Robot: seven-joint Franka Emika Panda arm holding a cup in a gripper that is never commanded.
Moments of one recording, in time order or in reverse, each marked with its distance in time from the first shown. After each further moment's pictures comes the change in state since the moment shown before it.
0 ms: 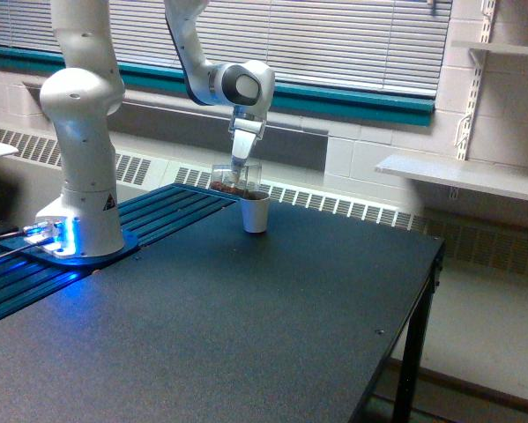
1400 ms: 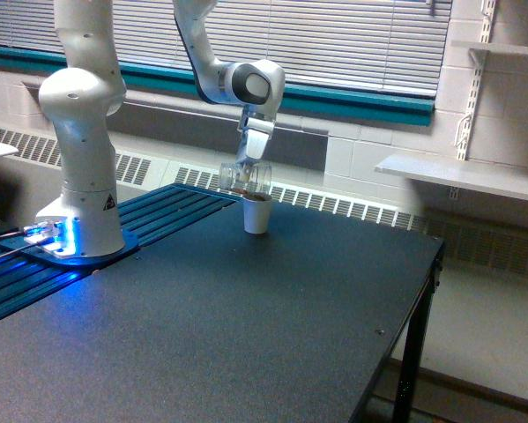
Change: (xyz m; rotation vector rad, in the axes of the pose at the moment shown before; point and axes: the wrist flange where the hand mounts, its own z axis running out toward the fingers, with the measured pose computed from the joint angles) arm 0.020 -0.012 -0.006 -0.011 -0.009 -0.106
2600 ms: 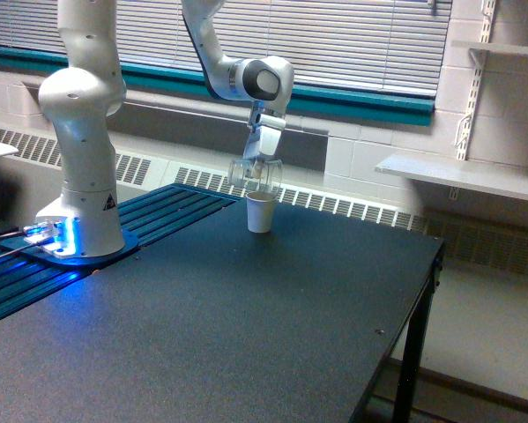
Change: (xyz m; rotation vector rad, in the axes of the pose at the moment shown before) arm 0.014 -0.016 -0.018 0.005 0.012 -0.054
